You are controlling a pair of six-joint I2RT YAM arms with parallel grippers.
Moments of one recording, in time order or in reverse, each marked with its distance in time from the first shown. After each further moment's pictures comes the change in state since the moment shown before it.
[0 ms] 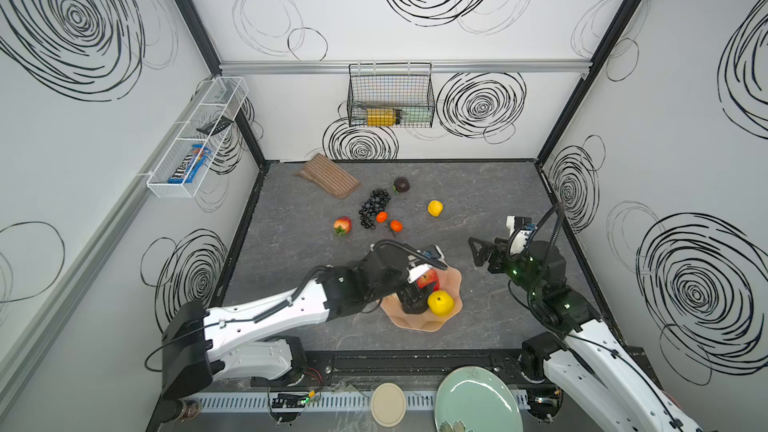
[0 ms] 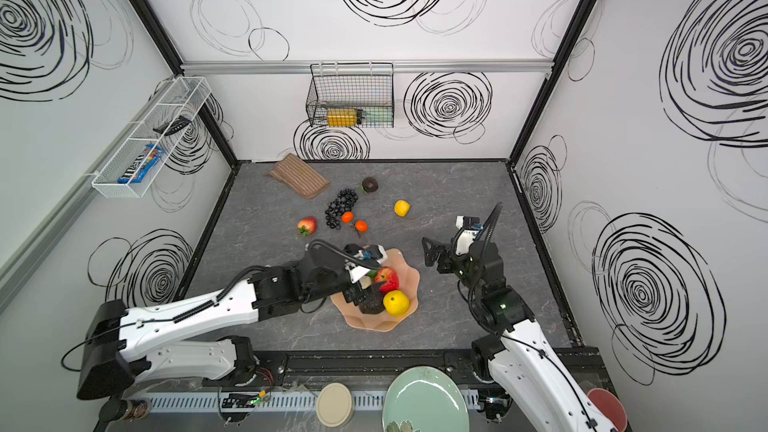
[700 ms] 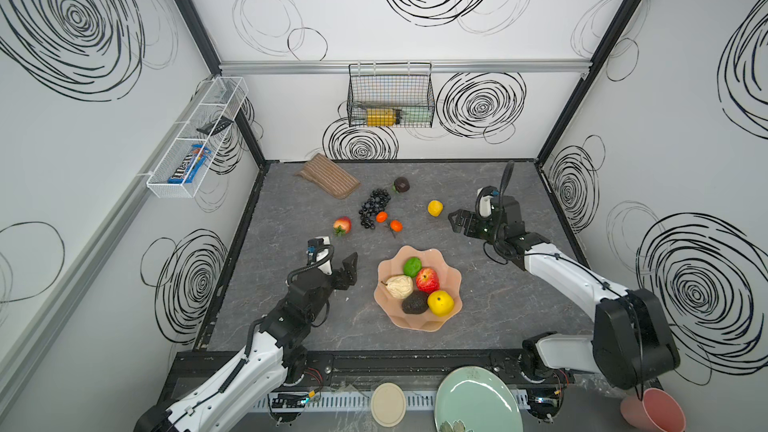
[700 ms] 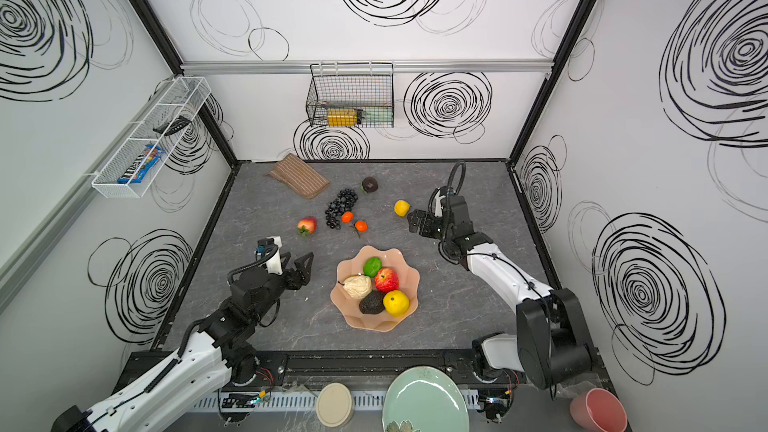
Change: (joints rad) left arm 0.502 -0.541 -0.663 0.278 -0.058 -0.528; right arm -0.045 0.713 0.306 0.164 -0.105 0.073
